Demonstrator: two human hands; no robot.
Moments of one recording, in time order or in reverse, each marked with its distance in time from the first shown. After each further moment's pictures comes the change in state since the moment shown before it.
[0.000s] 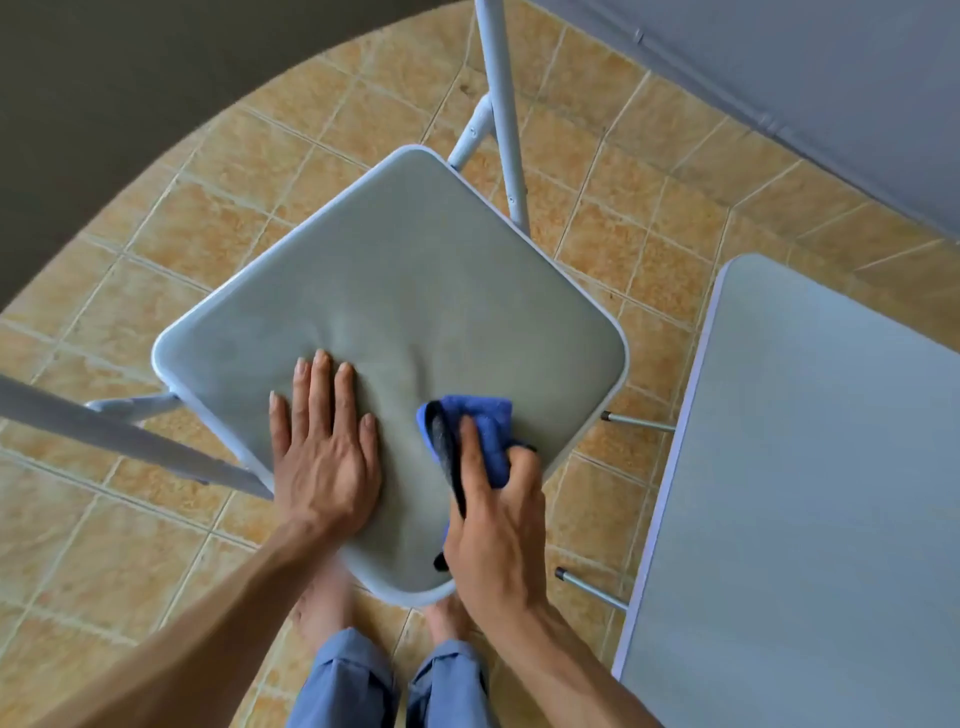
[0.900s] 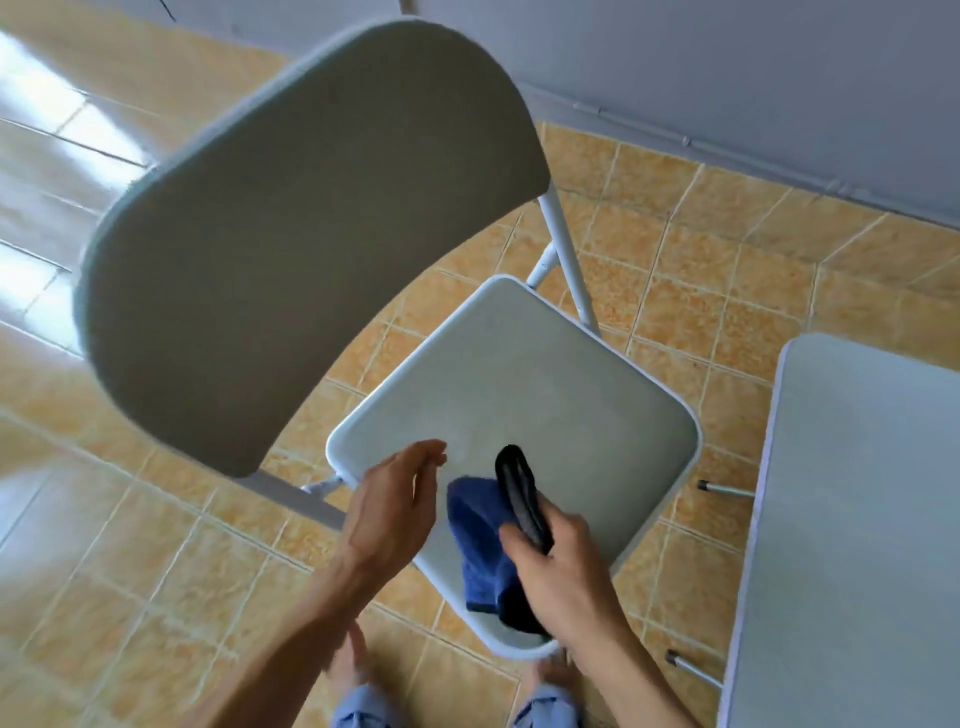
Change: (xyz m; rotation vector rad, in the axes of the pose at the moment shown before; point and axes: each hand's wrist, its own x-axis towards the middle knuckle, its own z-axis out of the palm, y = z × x) left_hand 0.012 0.003 -0.153 -0.344 -0.031 0.094; right_hand 0.031 -0.056 -0.081 0.722 -0.384 0.330
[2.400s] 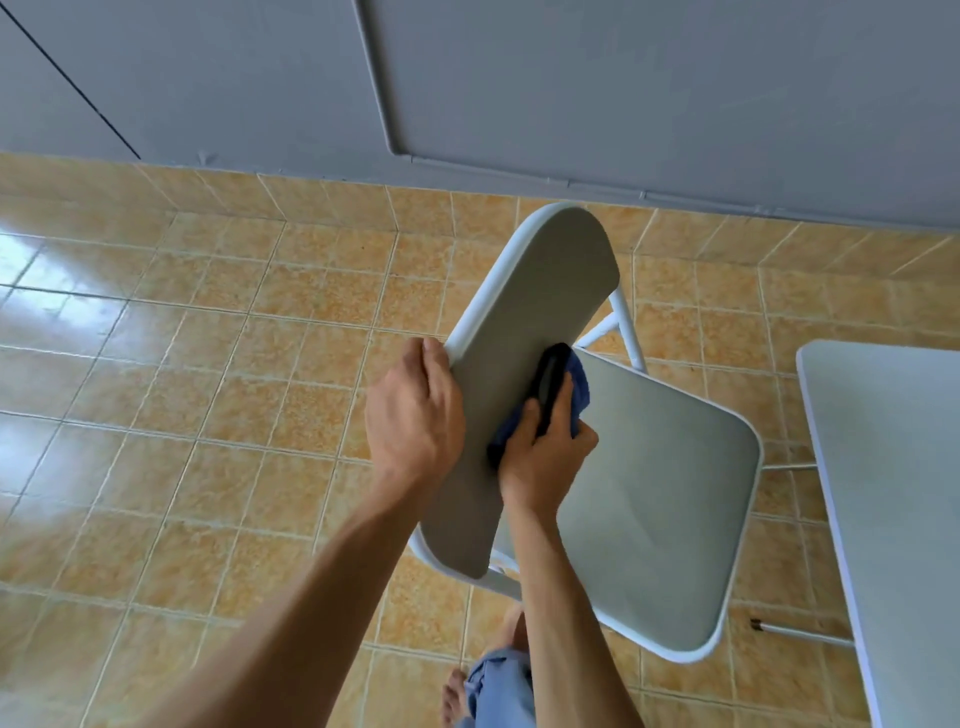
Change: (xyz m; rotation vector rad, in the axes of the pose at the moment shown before) left_hand 0.130 0.003 -0.254 -0.154 0.264 0.088; right_hand 0.083 -0.243 0.165 0.317 0.887 0.043
